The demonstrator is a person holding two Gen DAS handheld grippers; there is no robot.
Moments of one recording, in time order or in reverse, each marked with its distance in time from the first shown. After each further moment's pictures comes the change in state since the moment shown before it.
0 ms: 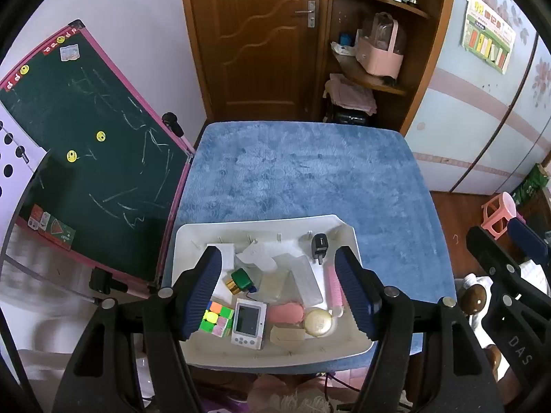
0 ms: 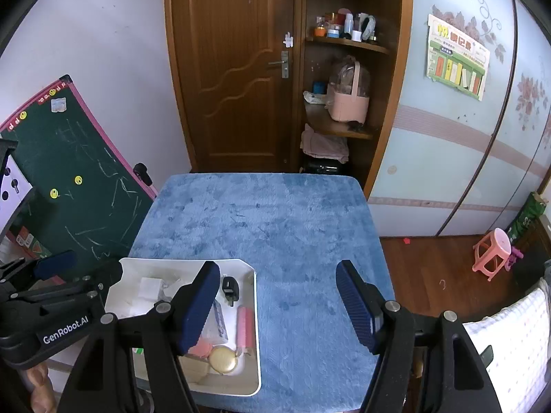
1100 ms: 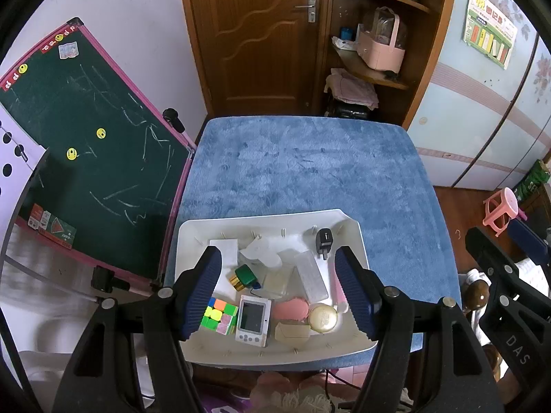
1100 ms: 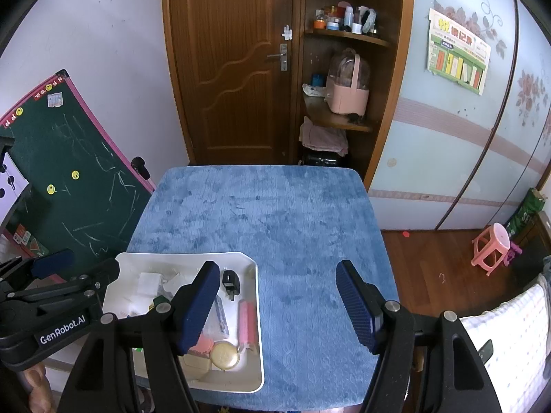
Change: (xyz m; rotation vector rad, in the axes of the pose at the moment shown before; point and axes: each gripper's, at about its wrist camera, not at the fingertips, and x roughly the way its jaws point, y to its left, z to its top) left arm 0.002 0.004 -0.006 0.002 0.007 0.006; right arm 0.005 0.003 -0.004 0.006 0.025 -0.008
